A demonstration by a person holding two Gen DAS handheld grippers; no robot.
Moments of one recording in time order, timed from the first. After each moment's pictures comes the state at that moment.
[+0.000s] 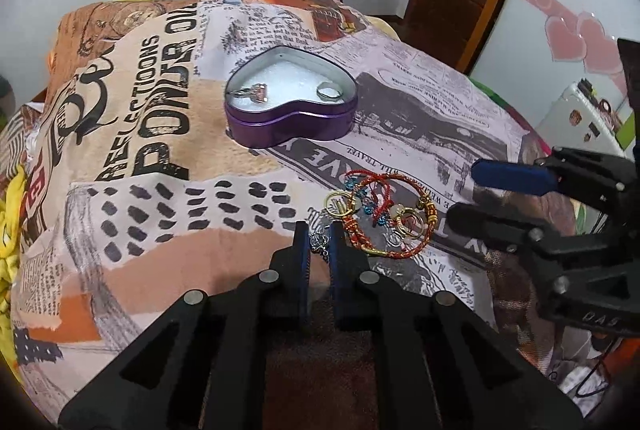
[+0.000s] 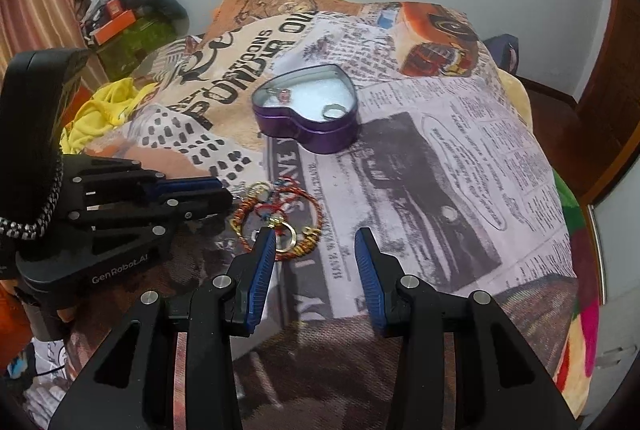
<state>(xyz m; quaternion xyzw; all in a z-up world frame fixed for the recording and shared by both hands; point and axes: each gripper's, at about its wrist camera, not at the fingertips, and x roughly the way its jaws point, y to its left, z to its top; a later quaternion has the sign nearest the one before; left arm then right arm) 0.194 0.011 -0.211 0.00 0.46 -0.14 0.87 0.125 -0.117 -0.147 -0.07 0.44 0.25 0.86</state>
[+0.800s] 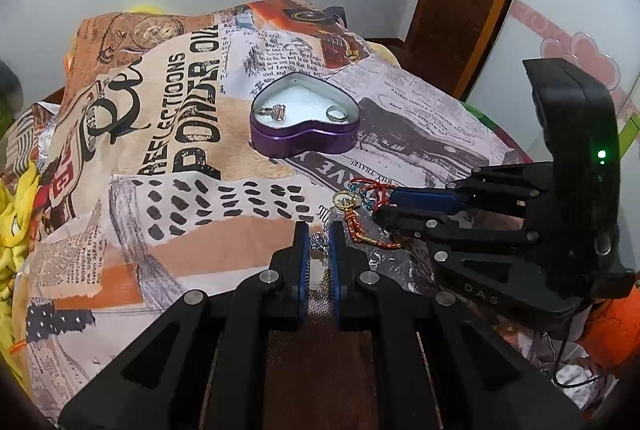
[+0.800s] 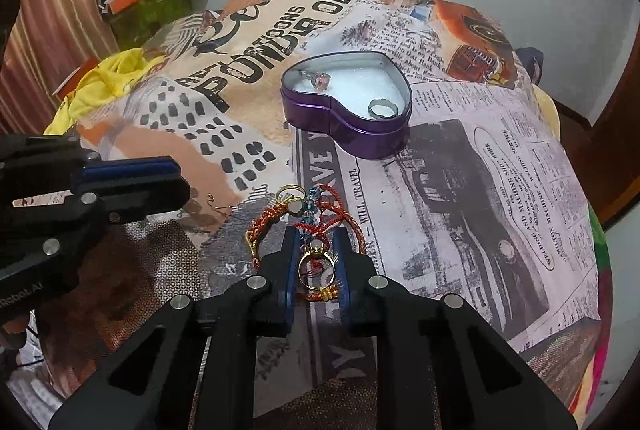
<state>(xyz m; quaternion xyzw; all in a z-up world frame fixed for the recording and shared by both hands) 0.167 0.025 -0.187 -0.01 0.43 -0.14 0.89 0.139 -0.084 -0.168 -0.12 0.45 0.27 0.84</state>
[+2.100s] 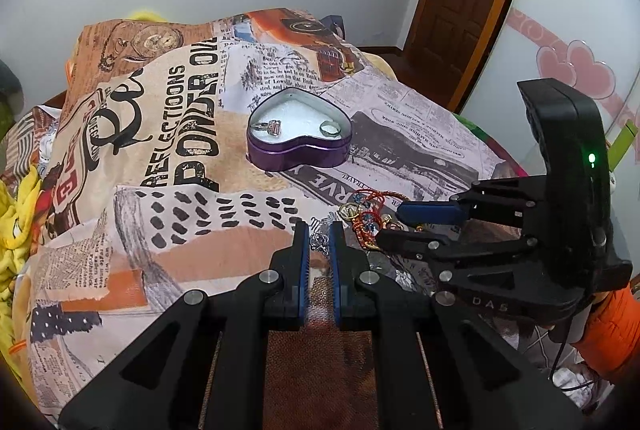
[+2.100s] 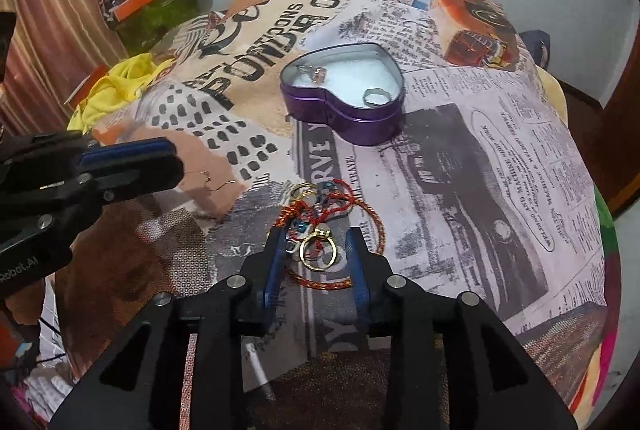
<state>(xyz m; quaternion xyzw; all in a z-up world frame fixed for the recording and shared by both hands) 0.165 0.023 -0.176 -0.02 0.42 -0.14 0.90 0.138 -0.095 -0.165 -0.09 0.47 0.29 0.83</state>
